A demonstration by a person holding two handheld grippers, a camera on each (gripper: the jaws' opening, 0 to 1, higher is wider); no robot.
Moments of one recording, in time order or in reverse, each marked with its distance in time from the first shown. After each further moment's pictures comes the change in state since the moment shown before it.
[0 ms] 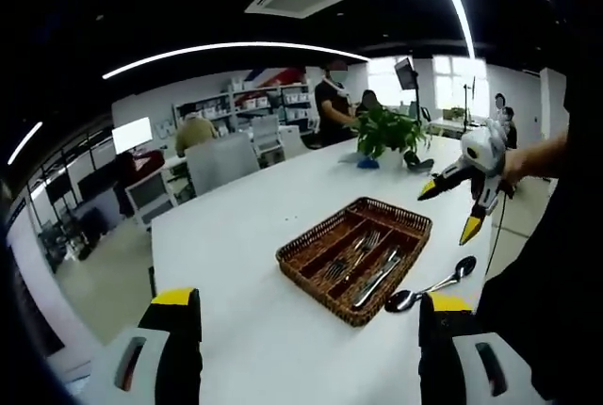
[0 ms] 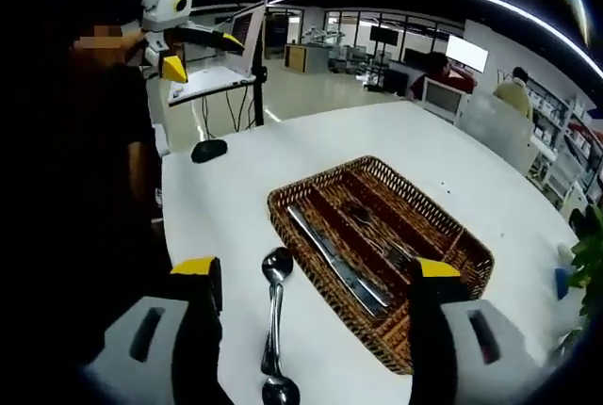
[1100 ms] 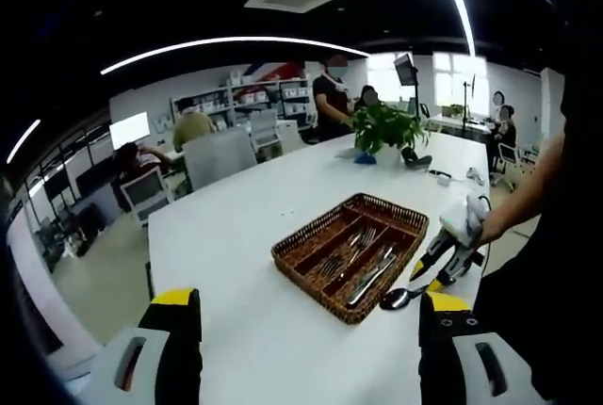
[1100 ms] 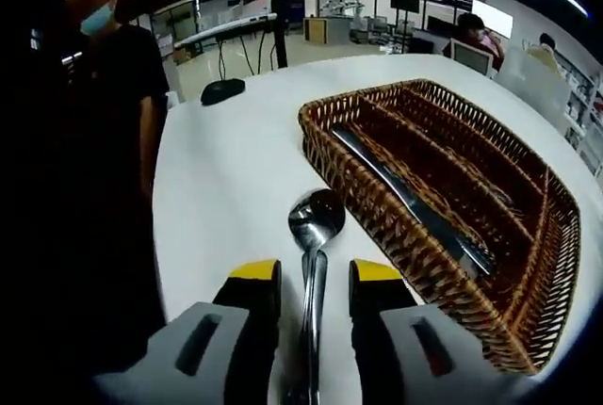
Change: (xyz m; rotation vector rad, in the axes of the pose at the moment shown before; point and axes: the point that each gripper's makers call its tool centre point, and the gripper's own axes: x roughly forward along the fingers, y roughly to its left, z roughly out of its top) left arm 0.000 -0.004 -0.005 -0.007 0.025 -0.008; right arm 0.098 0.052 -0.095 0.051 0.111 0.123
